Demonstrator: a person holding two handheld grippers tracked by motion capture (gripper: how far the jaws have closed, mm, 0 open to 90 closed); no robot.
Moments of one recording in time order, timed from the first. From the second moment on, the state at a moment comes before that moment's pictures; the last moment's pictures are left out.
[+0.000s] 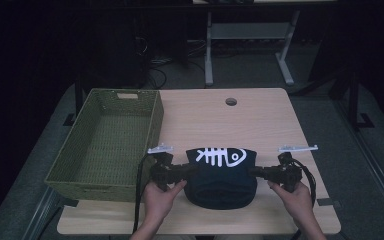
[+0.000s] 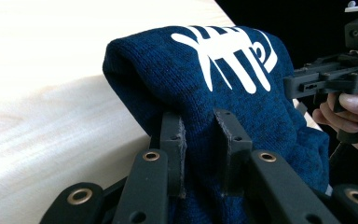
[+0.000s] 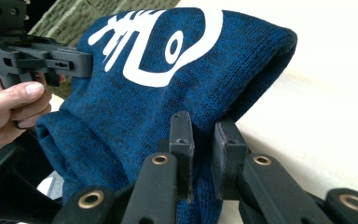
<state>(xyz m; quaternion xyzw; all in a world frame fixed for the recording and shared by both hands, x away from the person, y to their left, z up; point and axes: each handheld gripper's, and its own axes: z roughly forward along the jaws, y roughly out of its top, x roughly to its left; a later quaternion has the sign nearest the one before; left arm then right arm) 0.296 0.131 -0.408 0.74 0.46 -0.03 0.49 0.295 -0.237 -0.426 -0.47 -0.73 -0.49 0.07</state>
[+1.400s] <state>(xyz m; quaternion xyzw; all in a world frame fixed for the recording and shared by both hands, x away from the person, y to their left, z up) 0.316 0.223 -0.325 0.72 0.47 0.00 0.50 0.338 -0.150 -0.334 -0.42 -0.74 -0.52 0.08</state>
